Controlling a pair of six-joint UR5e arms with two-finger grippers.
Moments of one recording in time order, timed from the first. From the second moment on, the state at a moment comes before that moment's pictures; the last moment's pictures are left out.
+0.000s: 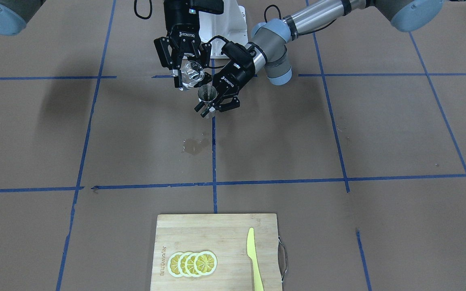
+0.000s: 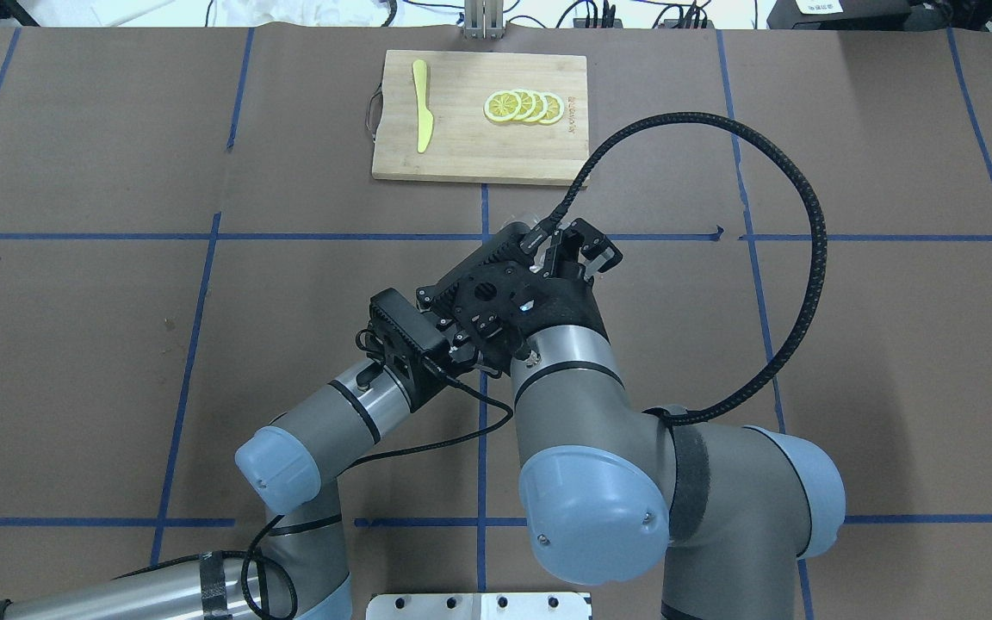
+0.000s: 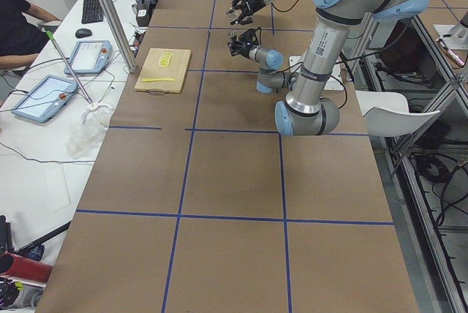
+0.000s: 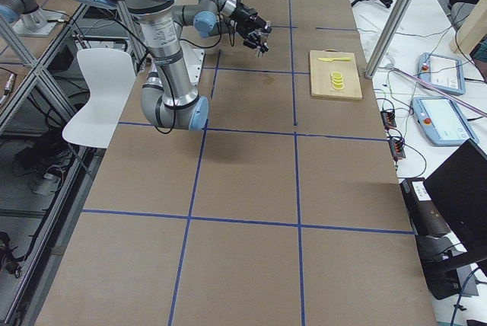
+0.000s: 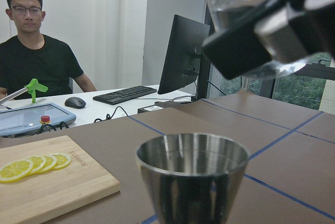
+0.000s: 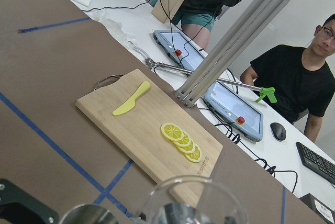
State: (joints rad) left arm -0.26 -2.21 -1.32 -3.16 -1.06 -0.43; right arm 0.21 -0.96 2.06 -1.67 0.75 0.57
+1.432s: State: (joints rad) left arm -0.26 -2.21 -1.31 -3.16 -1.06 -0.43; right arm 0.22 -0.95 2.04 -1.71 0.71 0.40
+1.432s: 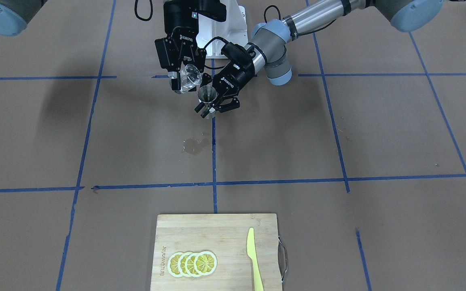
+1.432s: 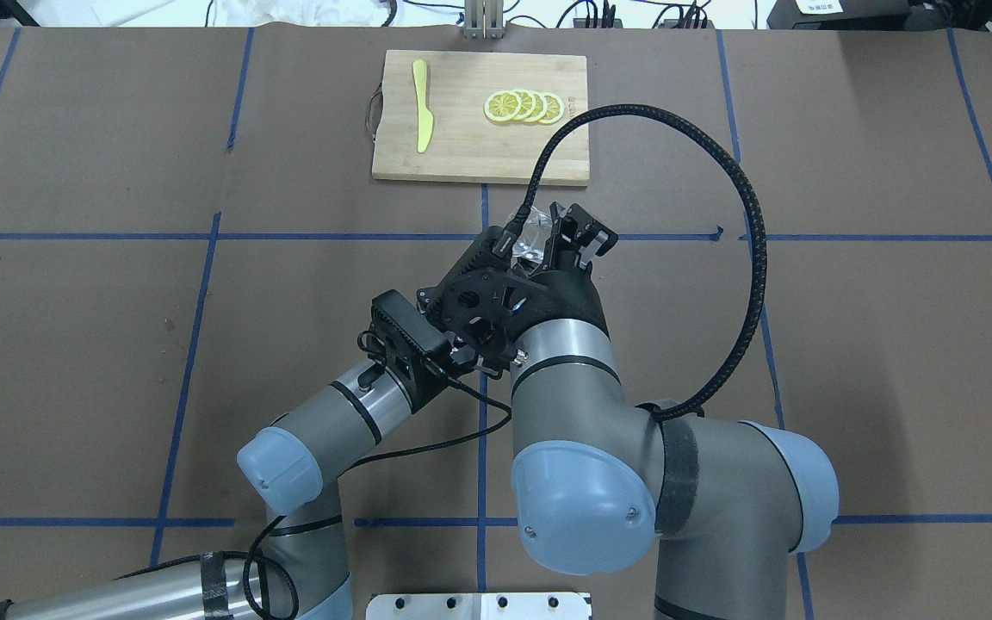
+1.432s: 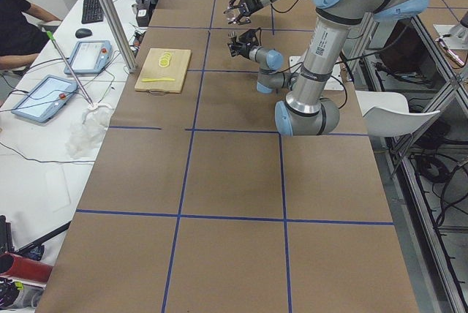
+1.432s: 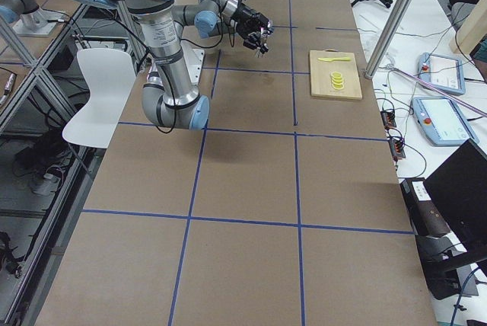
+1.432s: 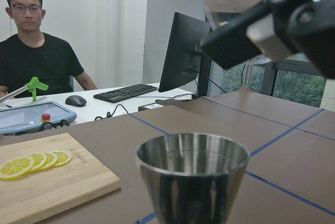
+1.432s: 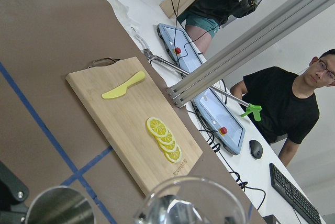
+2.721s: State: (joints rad) left arm -0.26 -2.22 -1.31 -3.16 -1.06 -0.43; right arm 0.21 -0.95 2.03 -1.73 0.66 0.33
